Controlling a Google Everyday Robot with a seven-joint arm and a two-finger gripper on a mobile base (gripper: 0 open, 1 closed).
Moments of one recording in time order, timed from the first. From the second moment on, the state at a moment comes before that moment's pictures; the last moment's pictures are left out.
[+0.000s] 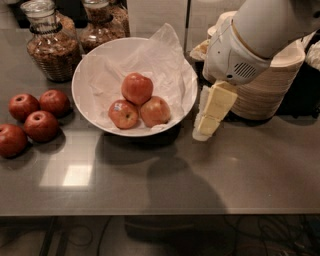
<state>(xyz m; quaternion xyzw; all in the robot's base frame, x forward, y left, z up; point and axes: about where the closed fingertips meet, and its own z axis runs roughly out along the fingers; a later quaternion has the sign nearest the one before) 0.482 -0.078 0.961 -0.68 0.69 0.06 0.26</state>
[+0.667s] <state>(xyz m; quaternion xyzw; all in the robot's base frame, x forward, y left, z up) 0.527 -0.029 0.960 -0.67 0.66 0.10 0.33</state>
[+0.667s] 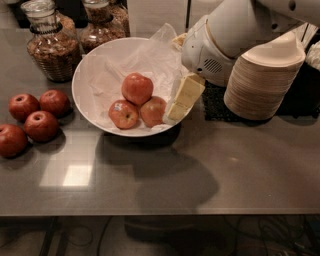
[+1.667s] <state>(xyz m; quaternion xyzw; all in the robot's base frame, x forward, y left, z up) 0.562 0.010 0.936 -0.65 0.65 0.15 0.35</state>
